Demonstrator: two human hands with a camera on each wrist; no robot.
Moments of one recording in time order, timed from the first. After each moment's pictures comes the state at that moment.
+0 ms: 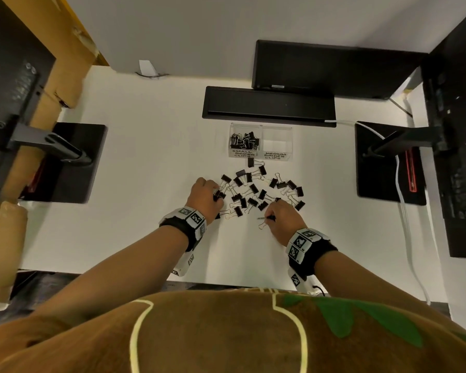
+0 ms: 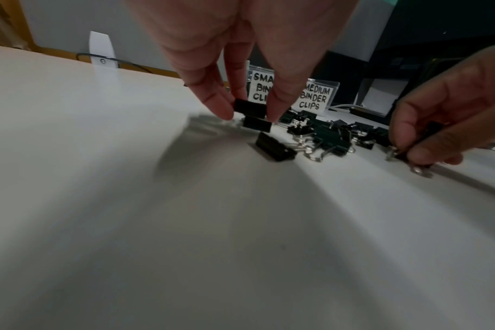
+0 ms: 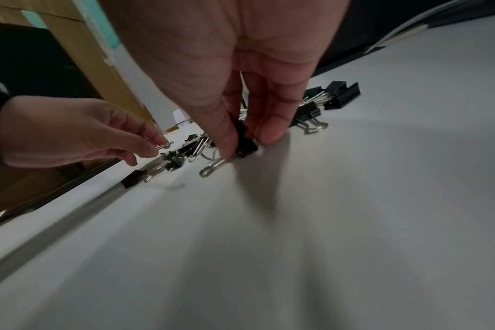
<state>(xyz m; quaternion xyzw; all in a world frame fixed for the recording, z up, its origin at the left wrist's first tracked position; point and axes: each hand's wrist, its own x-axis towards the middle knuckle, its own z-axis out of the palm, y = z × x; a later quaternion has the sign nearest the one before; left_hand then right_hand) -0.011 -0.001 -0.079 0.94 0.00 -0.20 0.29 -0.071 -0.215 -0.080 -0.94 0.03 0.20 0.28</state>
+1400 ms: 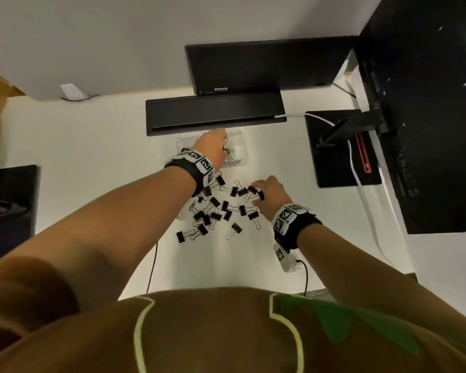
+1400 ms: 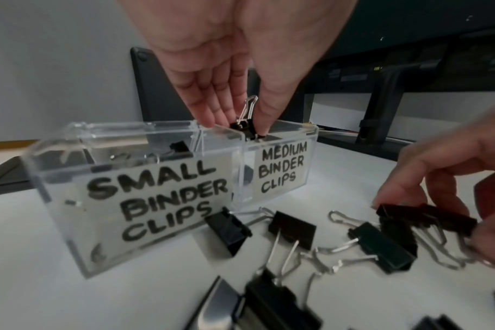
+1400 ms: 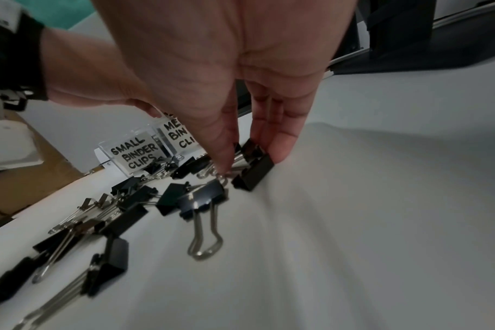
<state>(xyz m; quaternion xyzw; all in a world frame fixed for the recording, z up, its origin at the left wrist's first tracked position) 0.122 -0.137 -0.025 0.95 -0.19 -0.18 0.19 -0.017 -0.278 -0.071 -0.93 0.14 0.21 0.27</state>
